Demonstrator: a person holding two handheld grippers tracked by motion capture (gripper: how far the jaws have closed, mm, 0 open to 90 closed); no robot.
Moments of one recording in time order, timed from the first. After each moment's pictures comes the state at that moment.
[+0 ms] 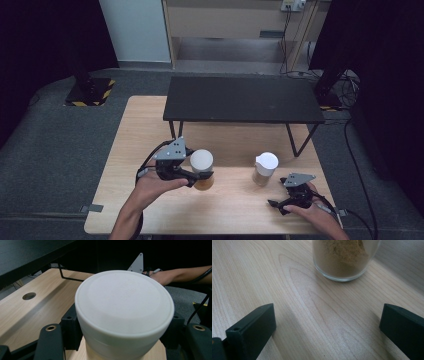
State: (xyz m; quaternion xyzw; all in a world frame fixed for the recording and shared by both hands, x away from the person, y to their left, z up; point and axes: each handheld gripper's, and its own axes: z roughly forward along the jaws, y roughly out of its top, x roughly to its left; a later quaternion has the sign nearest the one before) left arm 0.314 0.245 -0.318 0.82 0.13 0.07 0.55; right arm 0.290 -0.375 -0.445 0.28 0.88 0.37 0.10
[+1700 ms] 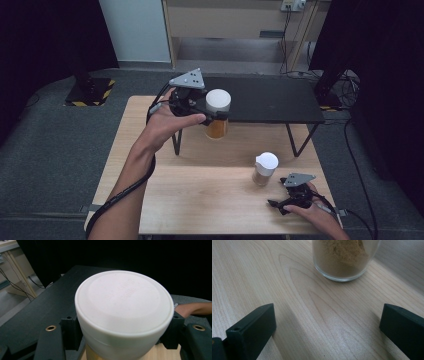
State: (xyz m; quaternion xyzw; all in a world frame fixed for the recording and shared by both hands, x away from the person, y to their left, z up) left arm 0.398 0.207 -0.190 0.83 0.13 0.10 0.54; right arm 0.290 -0.376 -0.445 0.28 0.88 0.38 0.10
